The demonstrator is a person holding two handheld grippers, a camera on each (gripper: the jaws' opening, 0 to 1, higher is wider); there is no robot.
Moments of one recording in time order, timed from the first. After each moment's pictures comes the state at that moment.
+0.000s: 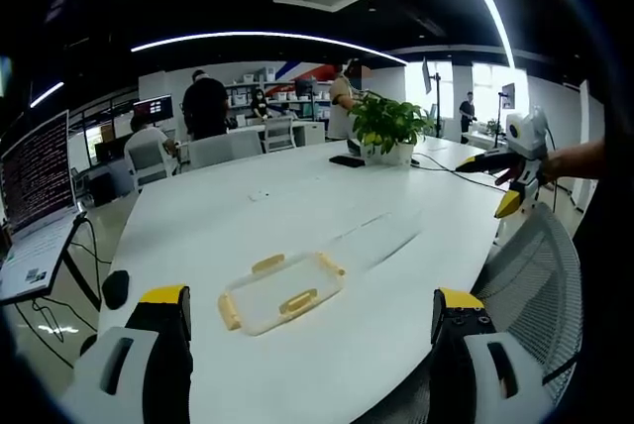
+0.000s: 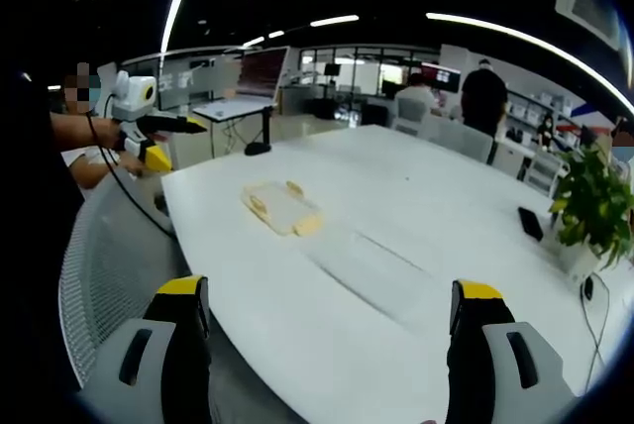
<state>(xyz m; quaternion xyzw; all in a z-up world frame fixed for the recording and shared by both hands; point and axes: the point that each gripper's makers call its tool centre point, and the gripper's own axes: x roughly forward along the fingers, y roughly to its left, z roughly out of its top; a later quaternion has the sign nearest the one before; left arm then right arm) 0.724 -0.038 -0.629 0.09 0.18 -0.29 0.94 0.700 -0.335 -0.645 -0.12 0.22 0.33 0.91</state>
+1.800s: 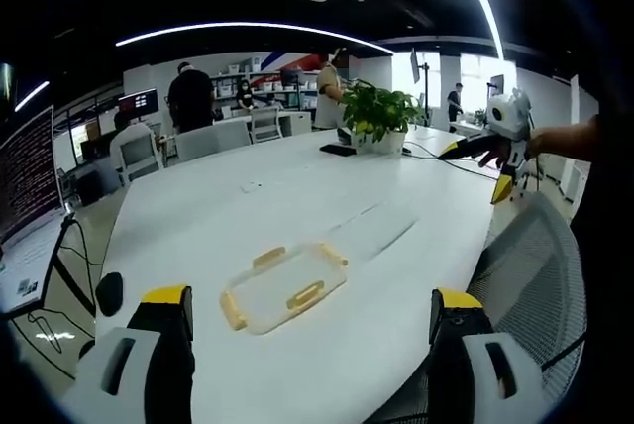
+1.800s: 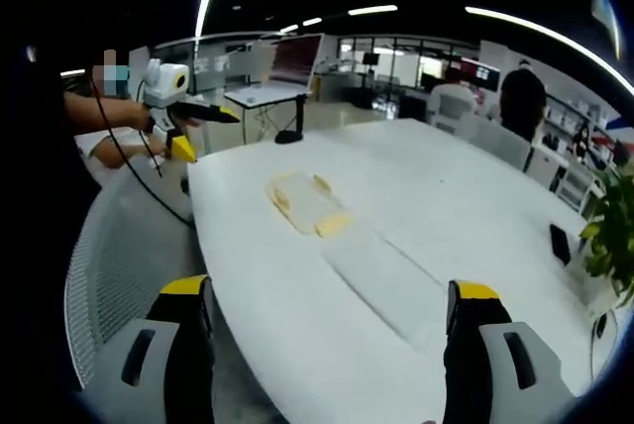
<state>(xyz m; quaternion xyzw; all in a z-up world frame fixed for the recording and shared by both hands) 0.740 -0.029 -0.637 0.10 0.20 -0.32 0.92 0.717 -0.312 -0.645 -0.14 0.24 0.41 0.87</state>
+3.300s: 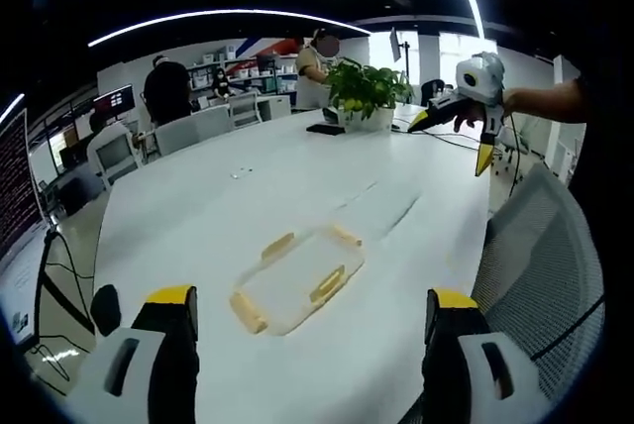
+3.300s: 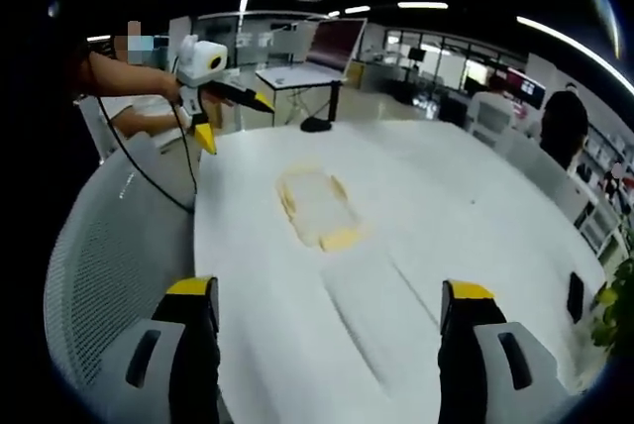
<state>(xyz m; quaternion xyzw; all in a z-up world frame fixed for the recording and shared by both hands) 0.775 -0.014 -0.661 0.14 0.23 -0.36 0.89 0.762 -0.273 -0.653 -0.21 0.25 0.48 0.82</state>
